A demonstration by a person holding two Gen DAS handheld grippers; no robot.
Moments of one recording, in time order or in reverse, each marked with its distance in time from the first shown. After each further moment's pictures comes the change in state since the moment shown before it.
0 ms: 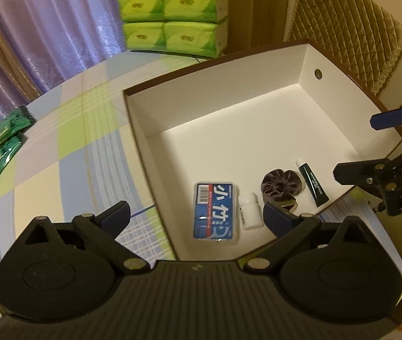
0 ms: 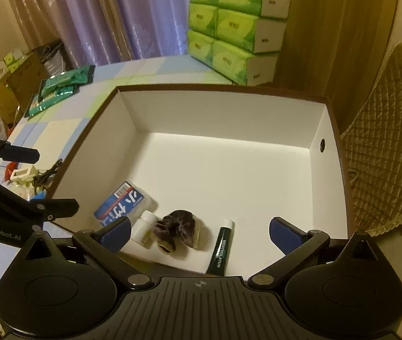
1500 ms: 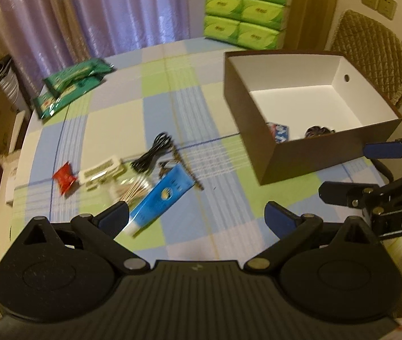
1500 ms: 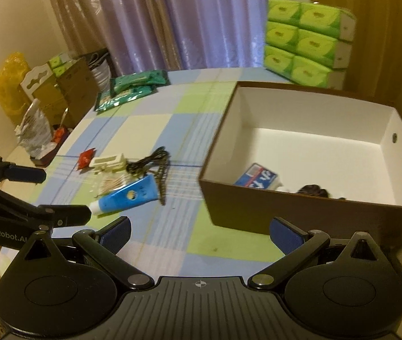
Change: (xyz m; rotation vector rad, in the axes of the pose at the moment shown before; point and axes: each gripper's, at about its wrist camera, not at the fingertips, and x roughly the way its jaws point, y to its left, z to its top) left arm -0.110 0.092 -0.143 -0.206 -0.042 0.071; right arm -0.030 0.167 -0.065 -0.040 -0.088 0.127
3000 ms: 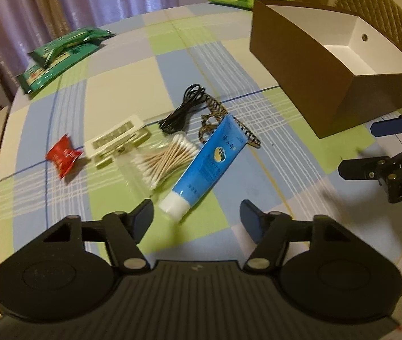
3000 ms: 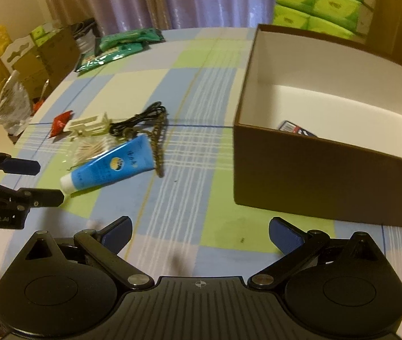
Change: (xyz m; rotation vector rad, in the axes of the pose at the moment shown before) left arm 0.093 0.084 -0.040 0.105 0.041 -0.074; right arm 0.106 0.022 -0.030 0.009 0.097 -0.083
